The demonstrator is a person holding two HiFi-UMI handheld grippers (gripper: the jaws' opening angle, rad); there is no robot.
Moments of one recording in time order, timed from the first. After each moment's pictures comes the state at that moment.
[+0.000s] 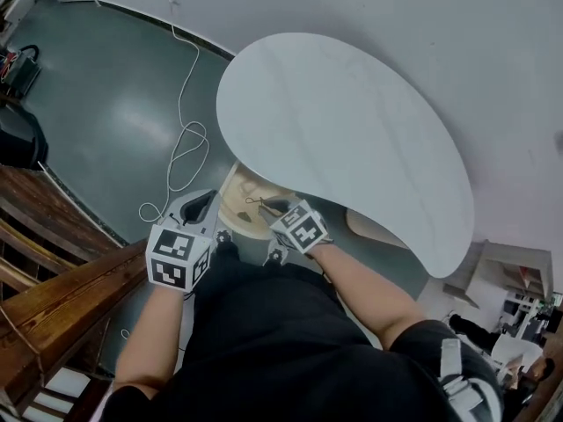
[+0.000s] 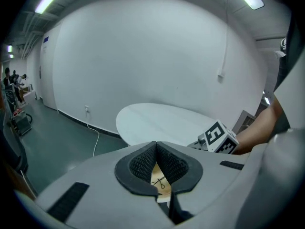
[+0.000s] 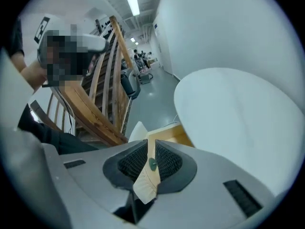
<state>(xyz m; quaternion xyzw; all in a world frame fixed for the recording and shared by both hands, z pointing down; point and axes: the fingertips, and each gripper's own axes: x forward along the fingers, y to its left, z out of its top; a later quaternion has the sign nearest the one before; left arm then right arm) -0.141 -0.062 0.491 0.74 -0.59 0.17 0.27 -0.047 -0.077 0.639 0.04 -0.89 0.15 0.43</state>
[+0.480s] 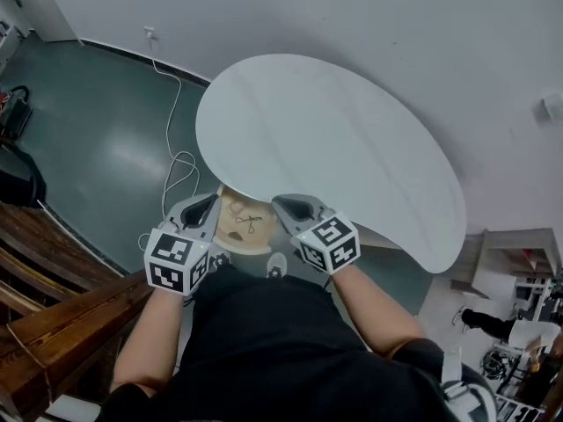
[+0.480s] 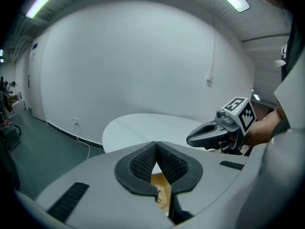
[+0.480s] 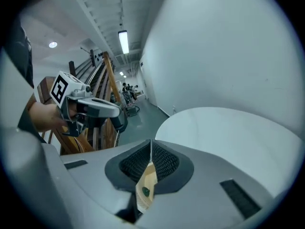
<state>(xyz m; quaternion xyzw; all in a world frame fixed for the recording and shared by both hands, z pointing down) -0.107 -0.099 0.448 0.78 -0.57 0.16 0.22 -0.004 -0.134 0.482 0.16 -0.94 0.14 0.25</state>
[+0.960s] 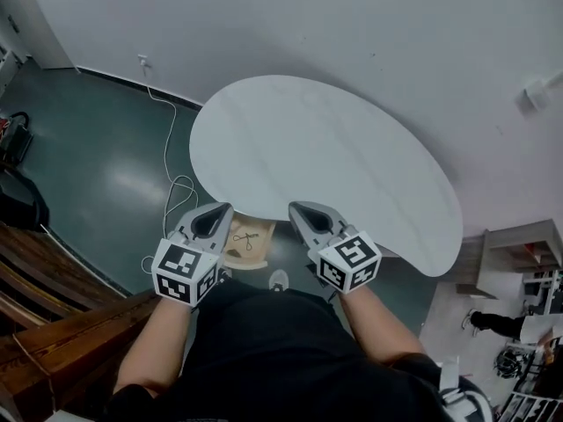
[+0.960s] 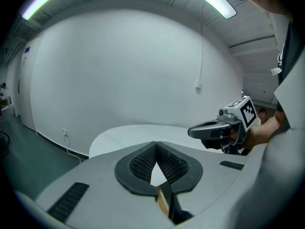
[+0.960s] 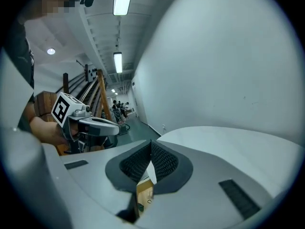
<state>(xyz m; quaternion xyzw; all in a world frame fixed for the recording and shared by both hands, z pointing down) -0.064 -0.115 0.404 0.82 -0.54 0.13 0.17 0.046 -0.151 0.405 0.25 -0.95 0.12 0.14</state>
